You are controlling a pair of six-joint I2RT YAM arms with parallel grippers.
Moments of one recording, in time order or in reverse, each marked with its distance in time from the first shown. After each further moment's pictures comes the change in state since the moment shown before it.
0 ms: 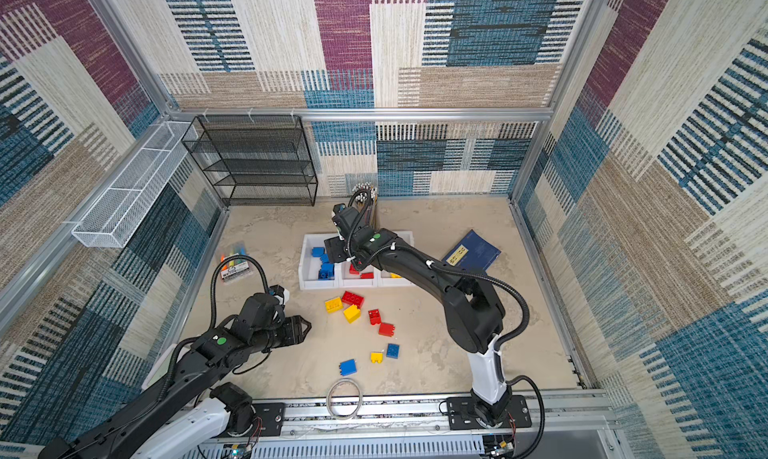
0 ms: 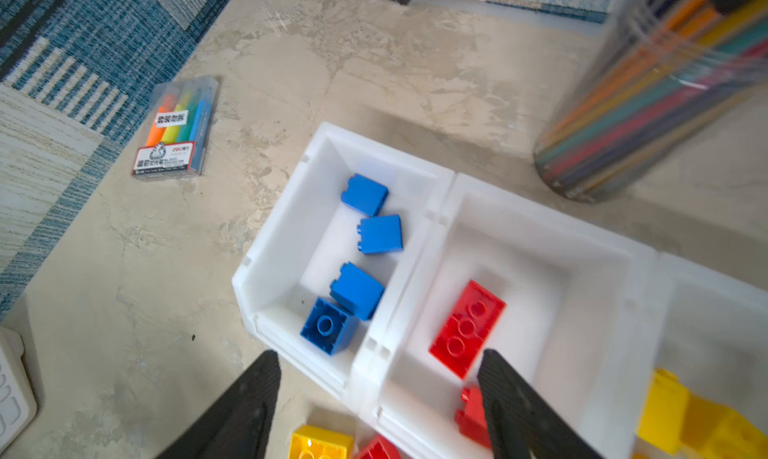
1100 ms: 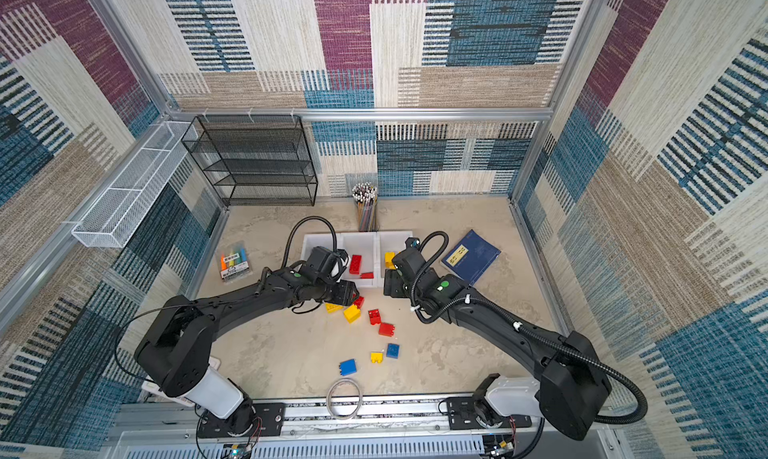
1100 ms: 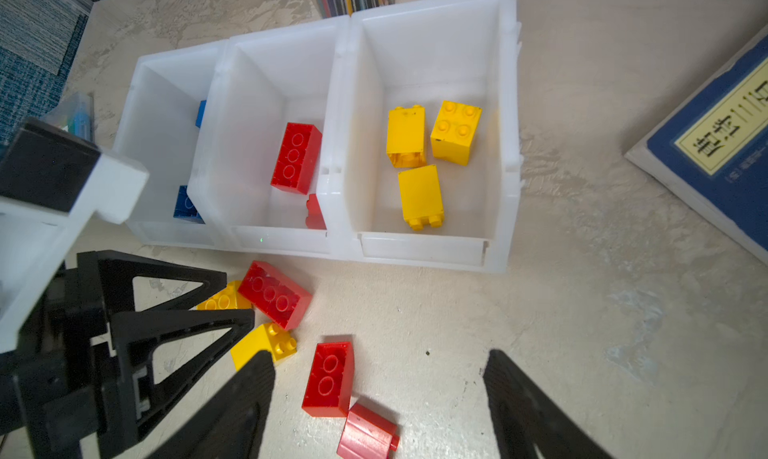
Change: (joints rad) left arm -0.110 0.798 0.499 0.192 0.063 0.269; right arm -0.064 -0.604 -0.661 -0.019 0.134 0.288
